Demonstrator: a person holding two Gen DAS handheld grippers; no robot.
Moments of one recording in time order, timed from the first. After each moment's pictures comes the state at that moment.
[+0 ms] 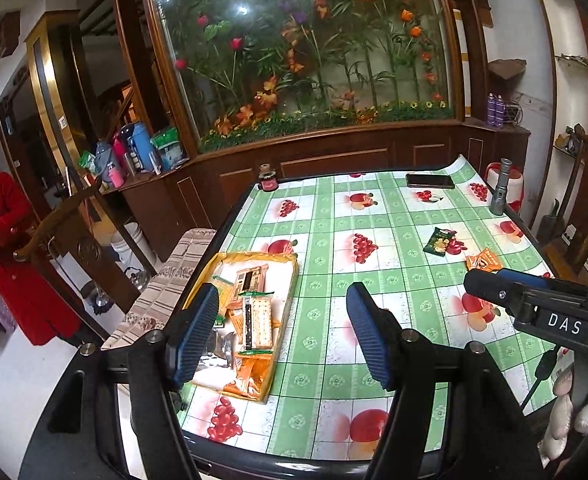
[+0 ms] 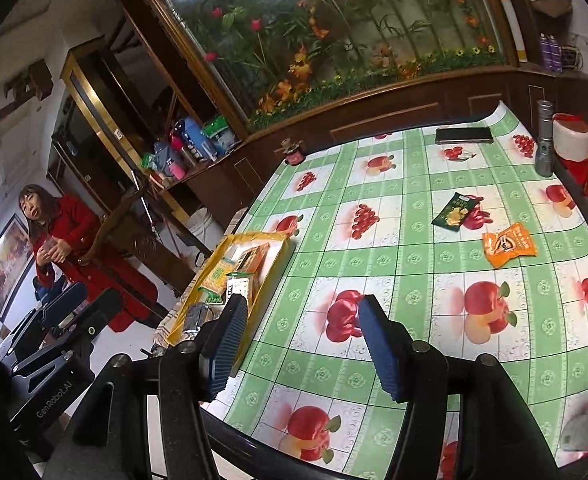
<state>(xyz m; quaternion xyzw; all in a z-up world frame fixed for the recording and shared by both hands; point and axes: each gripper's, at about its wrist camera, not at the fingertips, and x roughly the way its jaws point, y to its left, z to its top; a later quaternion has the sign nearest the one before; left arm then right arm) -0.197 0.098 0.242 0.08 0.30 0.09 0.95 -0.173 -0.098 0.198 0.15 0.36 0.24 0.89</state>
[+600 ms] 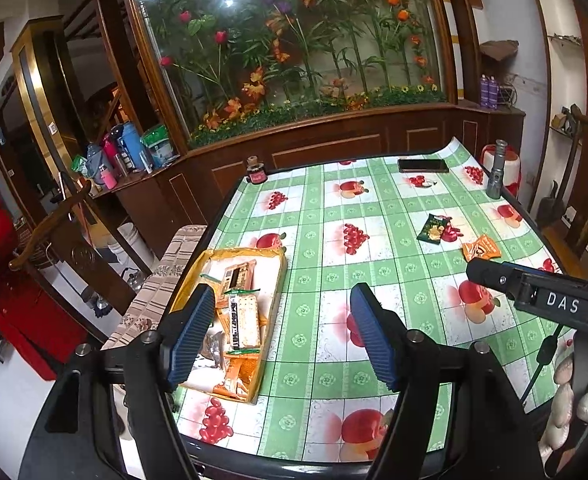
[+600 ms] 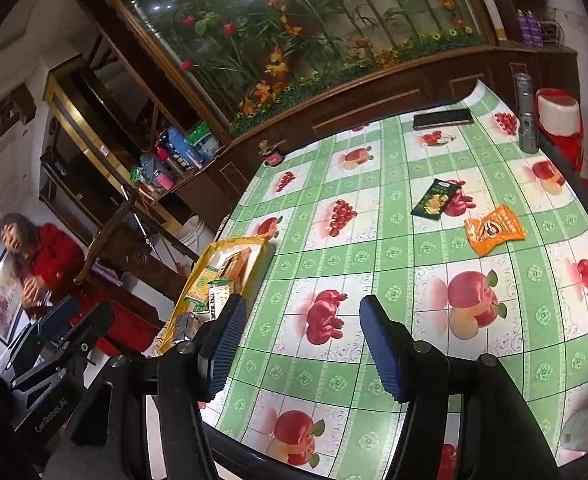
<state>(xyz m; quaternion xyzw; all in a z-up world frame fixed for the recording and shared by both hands) -0.180 0.075 0.230 0.10 0.32 0.09 0.94 -0.152 -0.126 0.177 0.19 0.38 0.22 0.88</state>
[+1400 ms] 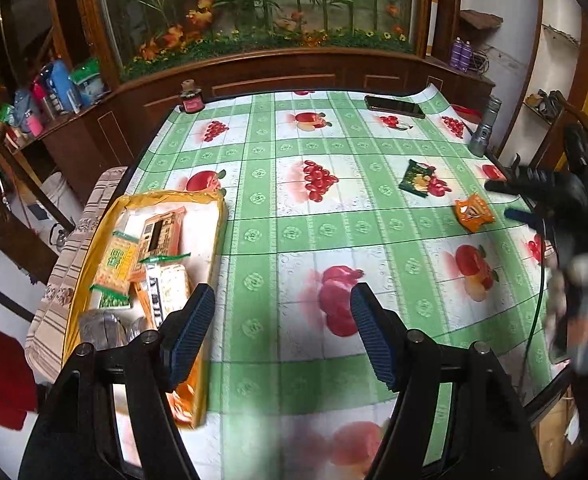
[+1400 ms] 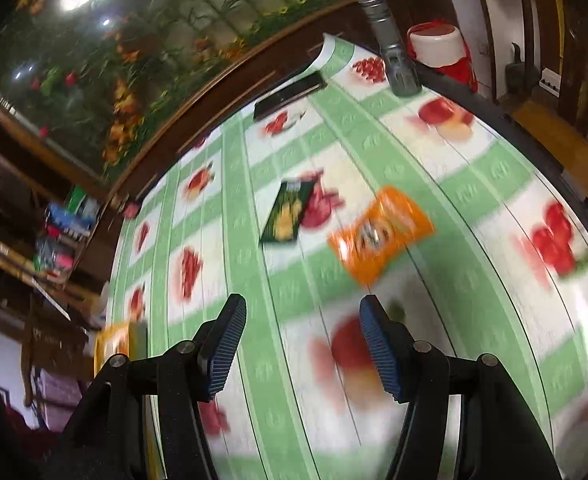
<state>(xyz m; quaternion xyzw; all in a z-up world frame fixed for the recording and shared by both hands) -0.083 0.116 0.144 0.04 0.43 -0.03 0.90 -0.020 -0.210 0.088 0.29 0.44 -0.01 0.85</state>
